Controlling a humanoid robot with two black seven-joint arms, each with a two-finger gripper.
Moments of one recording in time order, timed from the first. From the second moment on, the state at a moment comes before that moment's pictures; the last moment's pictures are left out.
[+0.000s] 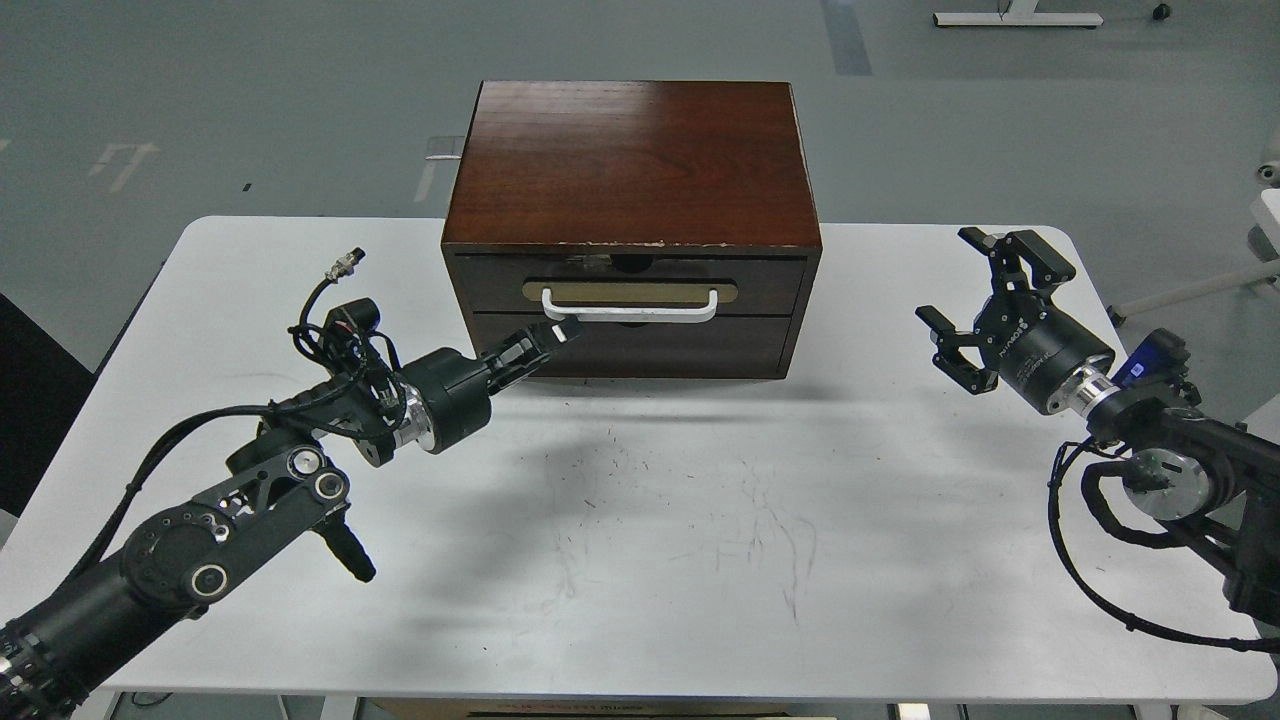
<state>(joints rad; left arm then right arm) -0.46 0.36 -0.77 -1.26 1.32 -0.21 -0.21 0.71 -0.57 0.26 0.84 -0.03 0.39 0.49</state>
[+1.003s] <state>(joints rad) -0.36 0.58 -0.95 -1.30 0.56 -0.29 -0.31 0.71 -0.57 0.28 0.84 -0.03 0.39 0.49</state>
